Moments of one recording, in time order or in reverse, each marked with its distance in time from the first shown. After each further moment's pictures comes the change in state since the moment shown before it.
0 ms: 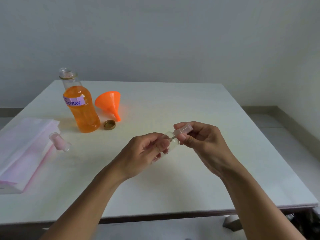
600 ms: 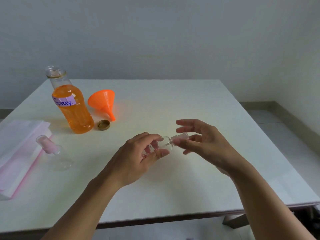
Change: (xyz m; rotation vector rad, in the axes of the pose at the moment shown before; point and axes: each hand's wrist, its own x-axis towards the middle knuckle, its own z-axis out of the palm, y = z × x) left_hand 0.001 -0.022 0.000 0.458 0.108 0.109; right_hand 0.002 0.000 -0.018 -0.355 -0.028 0.131
